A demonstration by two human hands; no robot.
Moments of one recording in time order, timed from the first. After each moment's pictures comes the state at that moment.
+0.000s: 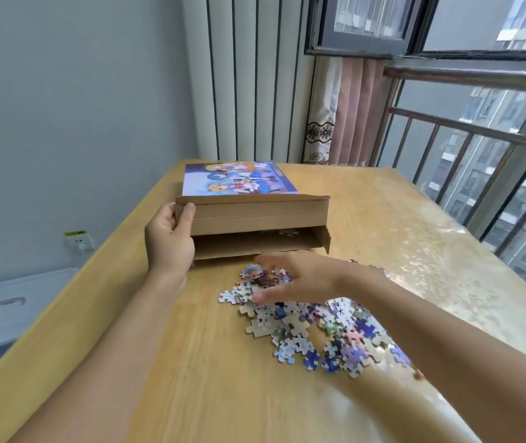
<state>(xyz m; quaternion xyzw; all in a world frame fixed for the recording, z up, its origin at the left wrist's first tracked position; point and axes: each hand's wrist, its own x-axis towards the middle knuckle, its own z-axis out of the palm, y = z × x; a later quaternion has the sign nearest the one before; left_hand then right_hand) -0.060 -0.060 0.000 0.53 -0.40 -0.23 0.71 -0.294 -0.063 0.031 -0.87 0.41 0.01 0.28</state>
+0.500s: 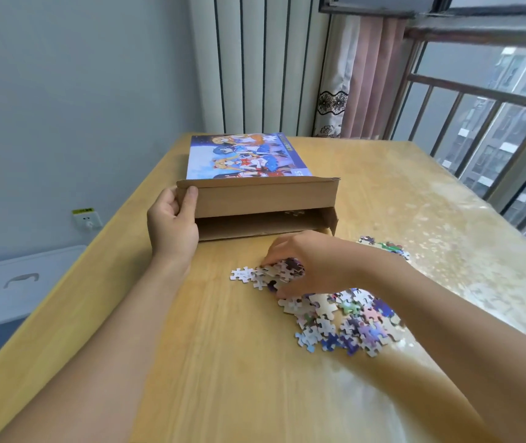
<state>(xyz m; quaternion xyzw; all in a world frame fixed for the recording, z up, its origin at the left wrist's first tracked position) -0.049 -0.055 -0.018 0.56 -0.40 -0.22 0.69 -0.287 -0.060 0.019 -0.94 0.32 0.01 0.13</state>
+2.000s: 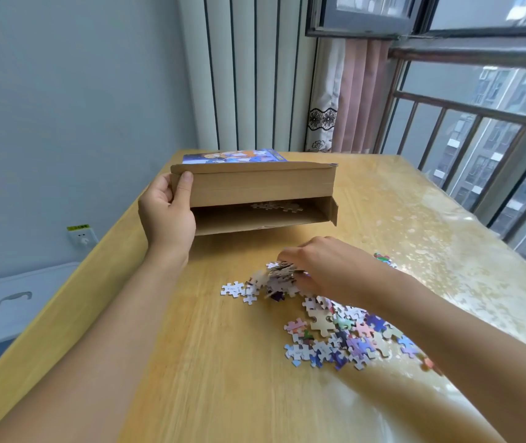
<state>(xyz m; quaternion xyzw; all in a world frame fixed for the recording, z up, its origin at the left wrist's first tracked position) -0.066 -0.061 0.027 0.52 -0.43 -0.17 0.72 -0.312 -0.044 0.029 -0.93 0.36 -0.02 -0.05</state>
